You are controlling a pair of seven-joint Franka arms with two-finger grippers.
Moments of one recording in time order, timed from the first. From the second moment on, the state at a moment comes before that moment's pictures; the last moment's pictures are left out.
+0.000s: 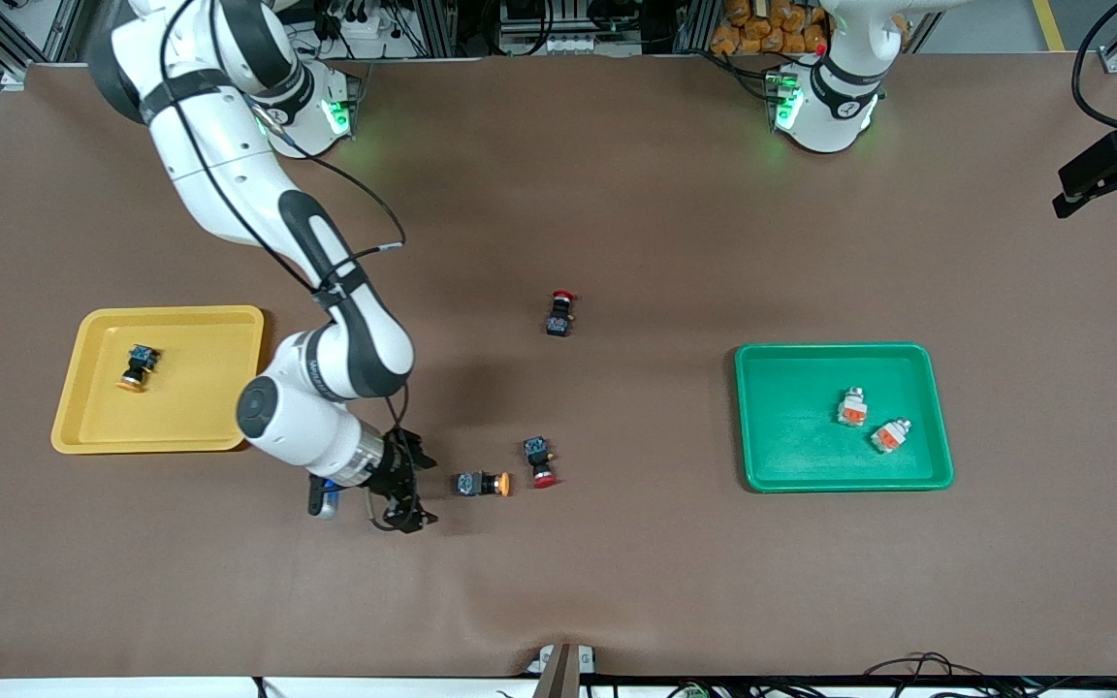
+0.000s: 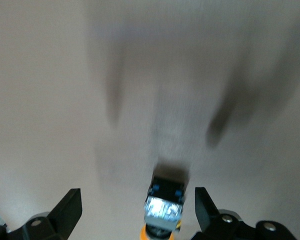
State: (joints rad) left arm 0.06 -0.05 -0.07 -1.48 0.04 1.45 -0.06; right arm 0.34 0.91 0.03 -1.34 0.51 2.52 1.40
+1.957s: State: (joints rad) left arm 0.06 -0.05 -0.07 -1.49 0.04 1.39 -0.06; right arm 0.28 0.89 -0.02 -1.15 0.41 1.80 1.24
